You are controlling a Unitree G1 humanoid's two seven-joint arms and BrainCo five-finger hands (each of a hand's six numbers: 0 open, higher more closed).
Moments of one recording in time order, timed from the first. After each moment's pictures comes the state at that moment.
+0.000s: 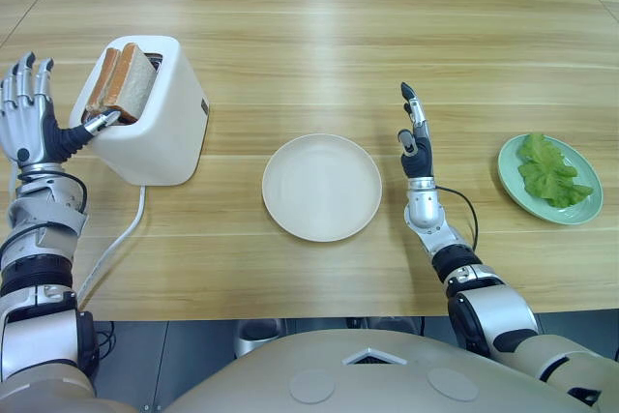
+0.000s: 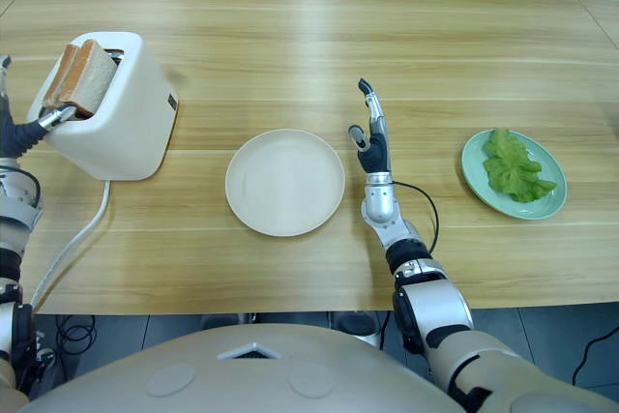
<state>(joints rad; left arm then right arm) -0.25 0.79 0.18 0.79 0.76 -0.37 0.68 -0.38 -0.13 0.10 0.96 -0.39 -0.96 -0.49</state>
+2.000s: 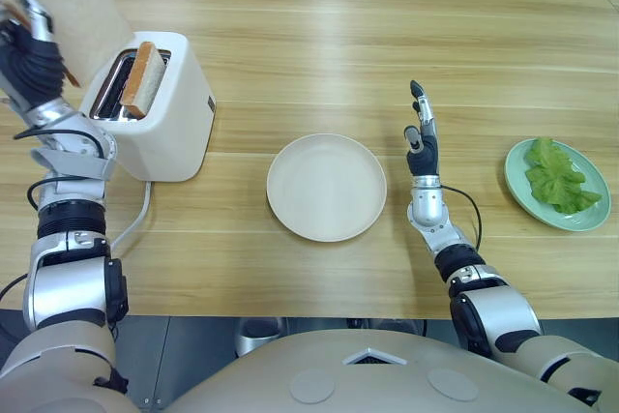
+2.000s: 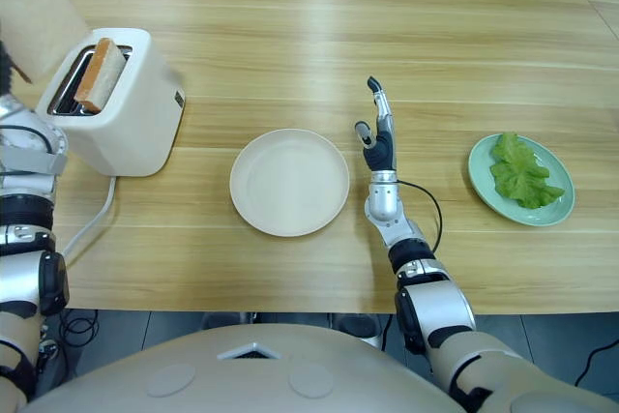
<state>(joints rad) -0.47 0.64 0.23 0.57 0.34 -0.76 0.87 -0.38 -0.15 0.07 0.94 -0.39 -0.92 -0.53</state>
